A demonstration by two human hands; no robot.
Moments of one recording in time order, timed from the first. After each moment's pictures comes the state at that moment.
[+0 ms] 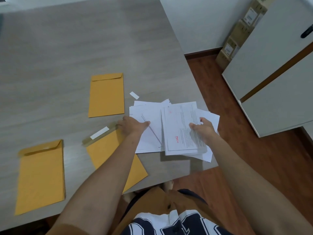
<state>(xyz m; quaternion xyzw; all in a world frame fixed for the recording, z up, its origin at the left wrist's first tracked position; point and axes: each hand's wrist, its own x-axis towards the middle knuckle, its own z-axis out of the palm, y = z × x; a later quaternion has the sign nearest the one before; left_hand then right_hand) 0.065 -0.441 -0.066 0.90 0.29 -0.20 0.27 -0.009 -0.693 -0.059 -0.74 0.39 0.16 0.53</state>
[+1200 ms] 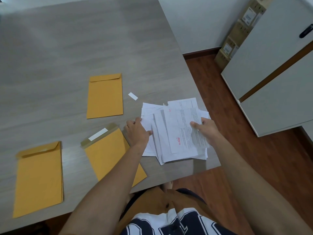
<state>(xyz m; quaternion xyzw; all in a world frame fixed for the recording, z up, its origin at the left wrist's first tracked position) 0.032 -0.450 -0.084 0.96 0.12 -0.14 0.22 -0.009 -0.709 -0.056 -0.76 0.34 0.15 0.54</state>
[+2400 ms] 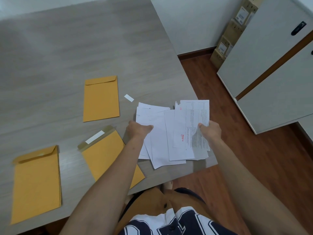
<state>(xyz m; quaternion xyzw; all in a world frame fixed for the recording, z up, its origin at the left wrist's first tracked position) 0.049 -0.464 -0.061 0.84 0.29 -0.21 0.41 -0.025 -0.721 -0.057 -0.77 0.45 0.08 0.45</state>
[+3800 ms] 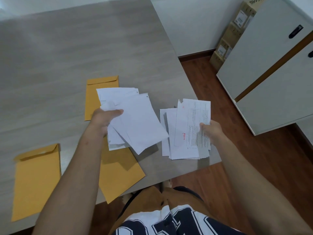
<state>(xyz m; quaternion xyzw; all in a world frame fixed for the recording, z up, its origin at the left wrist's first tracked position) 0.087 -0.360 0.005 0.68 0.24 -0.20 0.66 -0.026 -0.733 -0.058 -0.72 0.45 0.13 0.52</state>
